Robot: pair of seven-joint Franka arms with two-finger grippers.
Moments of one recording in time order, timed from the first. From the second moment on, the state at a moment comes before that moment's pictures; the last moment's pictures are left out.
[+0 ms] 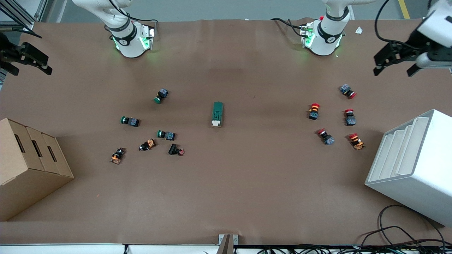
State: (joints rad) left arm 0.04 -0.16 -0.20 -1.67 -0.04 1.60 -0.09; right arm -0.01 -0.11 0.00 -1.56 0.01 1.44 -0.01
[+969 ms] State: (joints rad) left arm -0.27 0.33 -0.64 -1.72 0.39 2.09 -1.31; right arm -0.02 -0.11 -0.01 -1.55 0.01 1.39 -0.01
